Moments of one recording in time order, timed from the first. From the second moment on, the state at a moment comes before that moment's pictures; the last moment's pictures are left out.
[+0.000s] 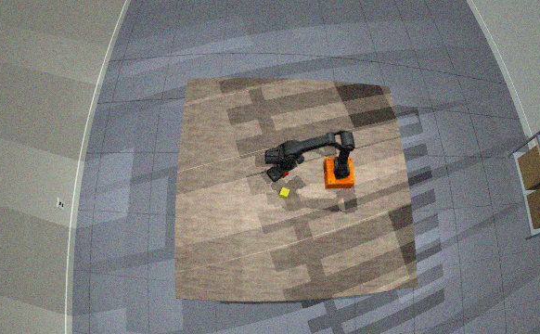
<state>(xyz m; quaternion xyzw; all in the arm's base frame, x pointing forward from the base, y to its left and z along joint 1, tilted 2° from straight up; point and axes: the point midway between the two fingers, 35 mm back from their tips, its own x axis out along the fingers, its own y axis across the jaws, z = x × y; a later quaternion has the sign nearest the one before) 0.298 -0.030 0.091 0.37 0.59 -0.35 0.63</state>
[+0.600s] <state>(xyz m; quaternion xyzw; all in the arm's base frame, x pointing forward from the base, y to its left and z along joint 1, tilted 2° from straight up) 0.312 0.017 0.076 0.10 0.68 -0.10 0.72</state>
